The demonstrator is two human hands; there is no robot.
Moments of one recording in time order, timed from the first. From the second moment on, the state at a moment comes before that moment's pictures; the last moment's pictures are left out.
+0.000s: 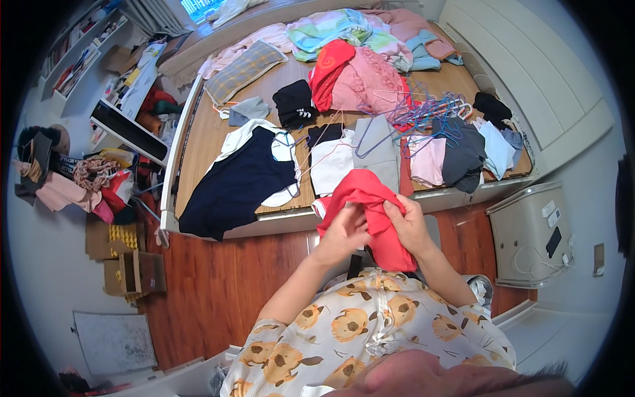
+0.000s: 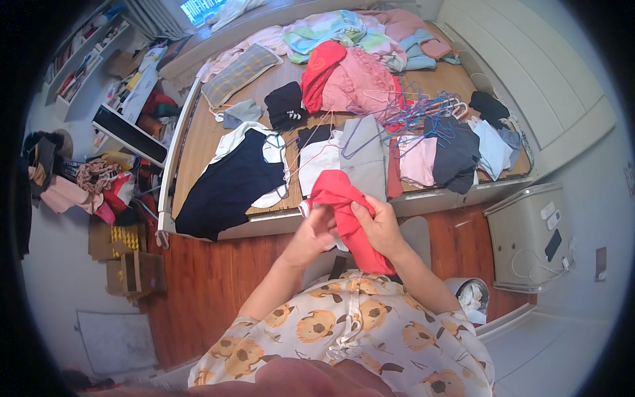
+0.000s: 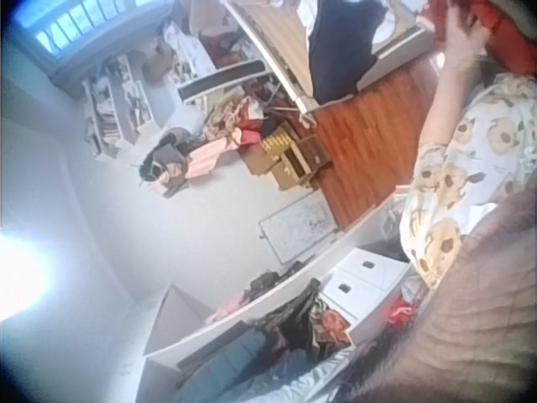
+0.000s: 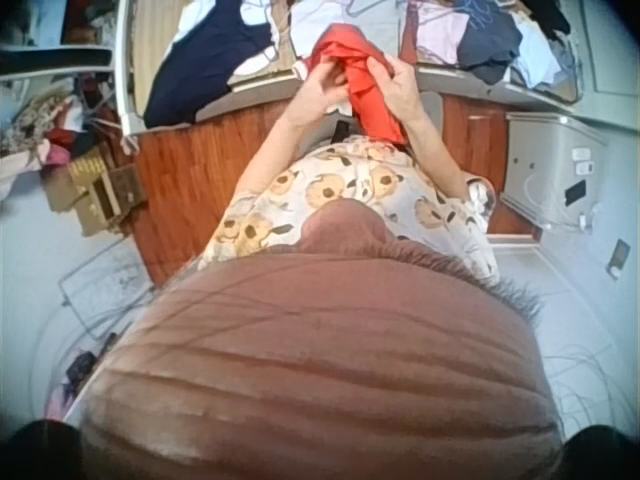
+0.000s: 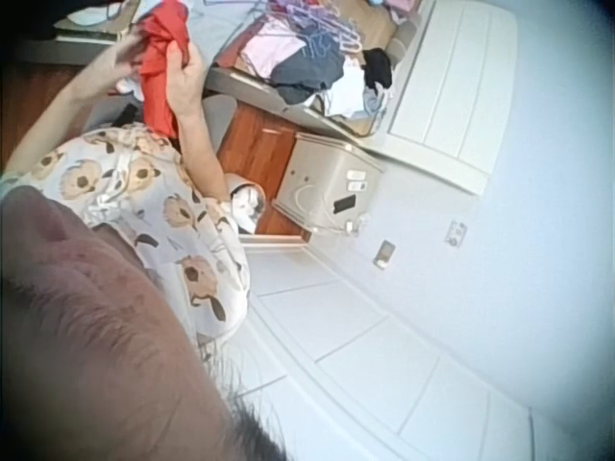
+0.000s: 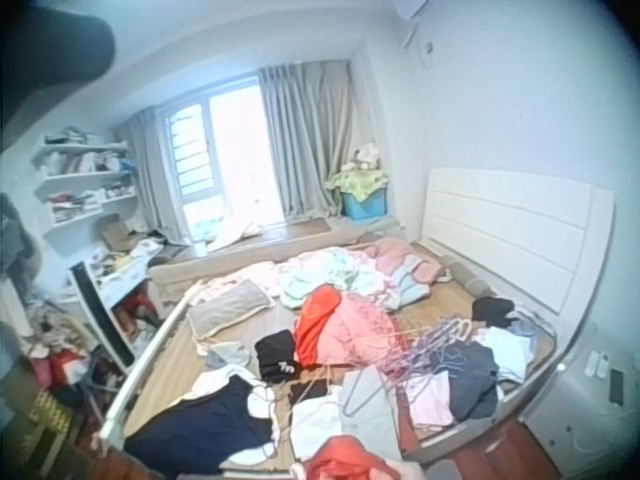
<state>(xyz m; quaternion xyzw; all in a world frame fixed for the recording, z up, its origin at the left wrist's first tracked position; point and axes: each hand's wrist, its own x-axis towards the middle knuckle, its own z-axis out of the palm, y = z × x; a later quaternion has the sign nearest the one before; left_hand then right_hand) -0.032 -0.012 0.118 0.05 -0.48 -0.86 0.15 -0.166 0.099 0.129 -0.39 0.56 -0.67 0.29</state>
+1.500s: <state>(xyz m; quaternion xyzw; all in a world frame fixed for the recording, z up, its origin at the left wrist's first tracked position) -0.024 -0.027 0.120 0.18 -0.60 -0.71 0.32 -0.164 0.097 0.118 -0.41 0.62 -0.56 0.38</state>
